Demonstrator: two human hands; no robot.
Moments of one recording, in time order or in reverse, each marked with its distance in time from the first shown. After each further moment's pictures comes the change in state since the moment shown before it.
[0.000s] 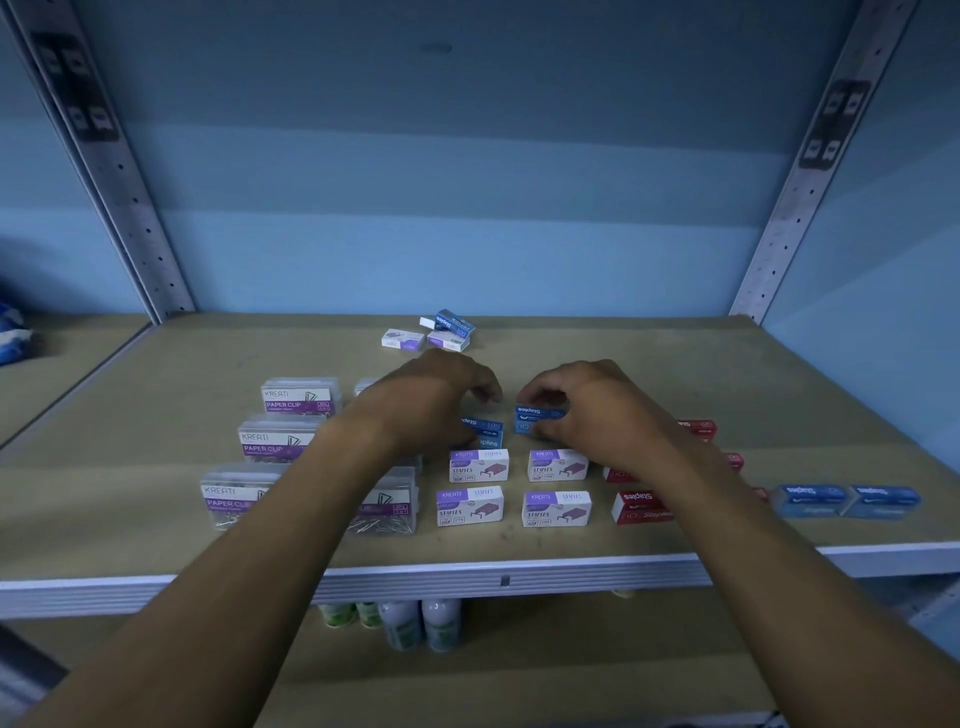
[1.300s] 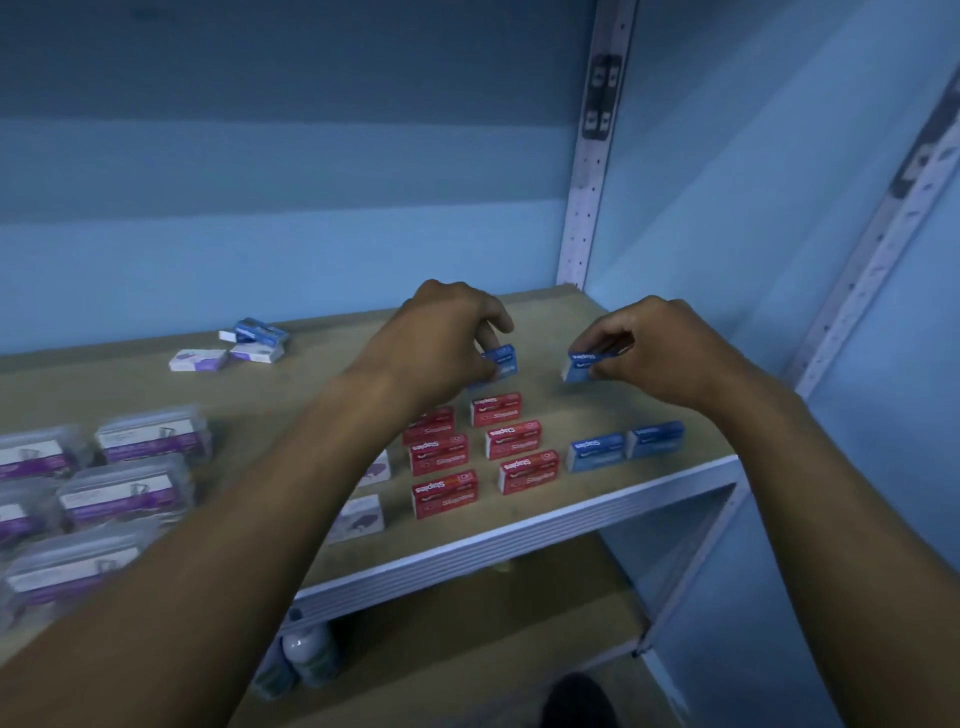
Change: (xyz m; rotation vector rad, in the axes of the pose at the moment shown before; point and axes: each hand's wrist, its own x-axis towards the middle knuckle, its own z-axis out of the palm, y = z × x) left_hand 0.095 0.165 0.024 -0.123 0.172 0.224; right_hand -0.100 0.137 -0.137 -0.094 0.202 0.250
